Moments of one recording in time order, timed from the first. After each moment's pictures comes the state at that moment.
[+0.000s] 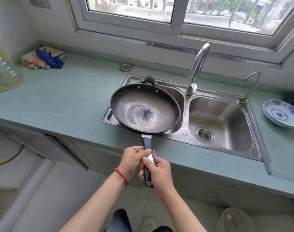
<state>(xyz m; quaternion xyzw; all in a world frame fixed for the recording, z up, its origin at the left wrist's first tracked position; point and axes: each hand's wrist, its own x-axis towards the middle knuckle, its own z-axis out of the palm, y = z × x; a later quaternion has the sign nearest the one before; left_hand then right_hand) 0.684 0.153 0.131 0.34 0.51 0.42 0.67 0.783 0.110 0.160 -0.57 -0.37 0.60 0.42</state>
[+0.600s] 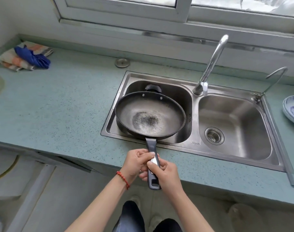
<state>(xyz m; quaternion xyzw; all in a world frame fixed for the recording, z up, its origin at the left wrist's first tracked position) 0.660 0.235 0.111 0.34 0.53 0.36 0.69 0.772 0.192 0.146 -0.56 -0.35 0.64 0.39</state>
